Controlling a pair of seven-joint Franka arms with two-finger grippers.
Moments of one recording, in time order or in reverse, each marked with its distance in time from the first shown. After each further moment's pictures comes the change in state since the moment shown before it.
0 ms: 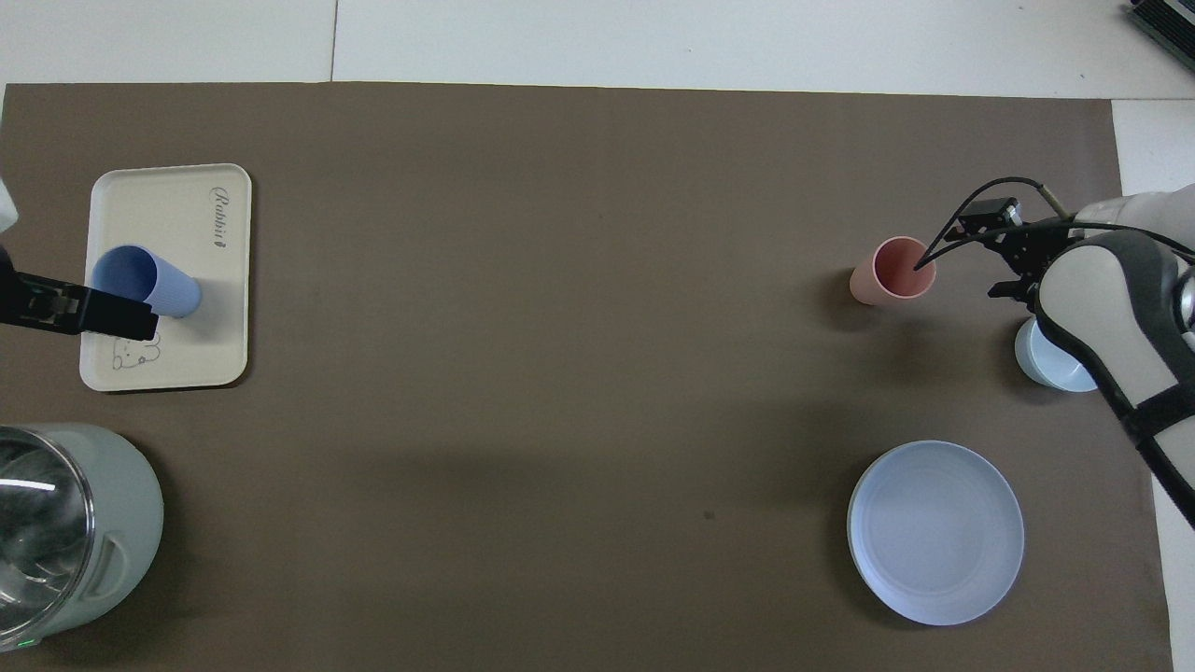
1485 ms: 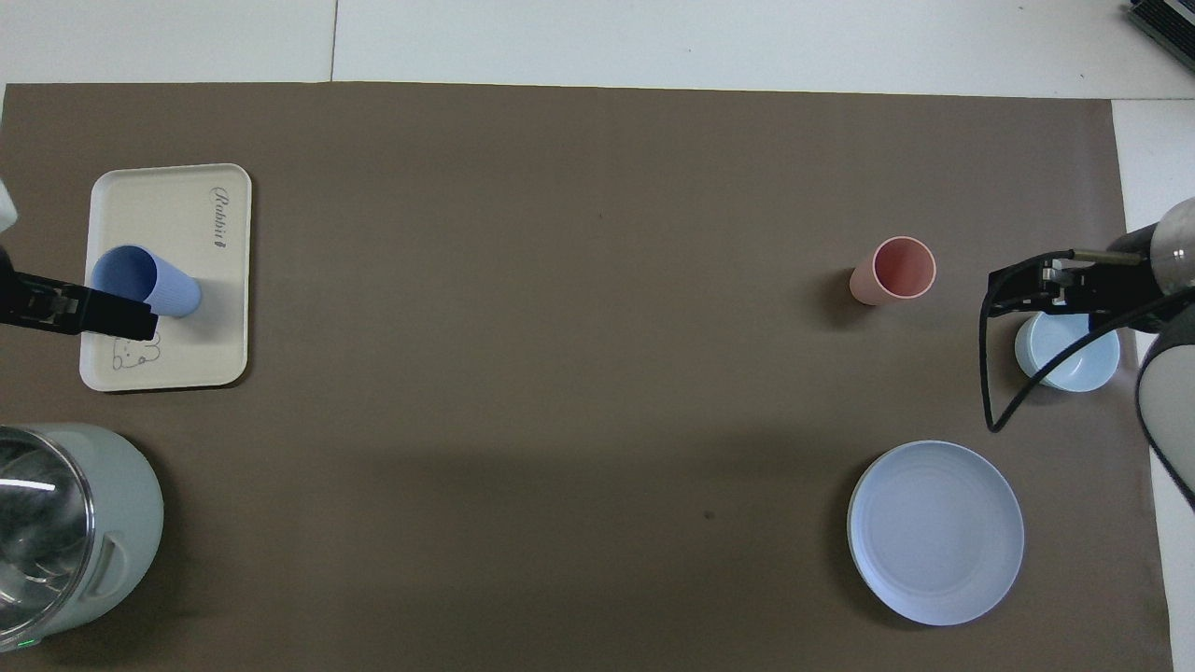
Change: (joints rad) left arm 0.000 0.000 0.000 0.000 0.000 0.000 0.000; right arm 0.151 -0.266 0.028 0.222 -0.281 -0.624 -0.309
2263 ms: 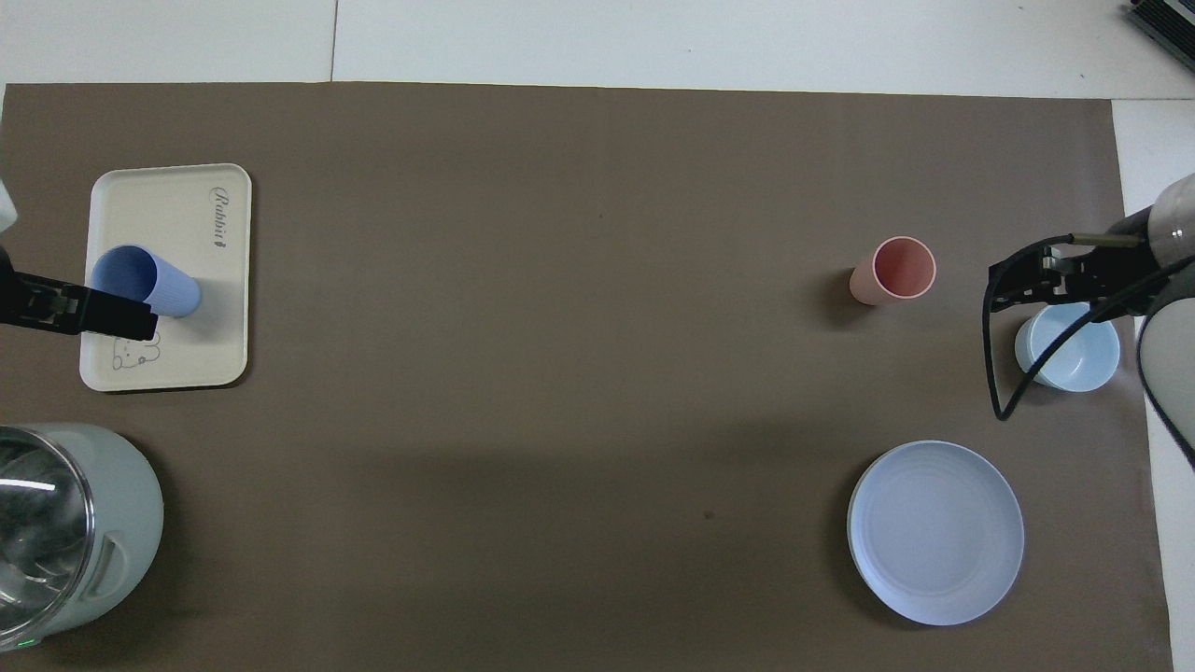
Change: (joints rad) left arm 0.000 0.000 0.000 0.000 0.000 0.000 0.000; right arm -0.006 0.041 0.000 0.046 0.000 -0.053 -0.040
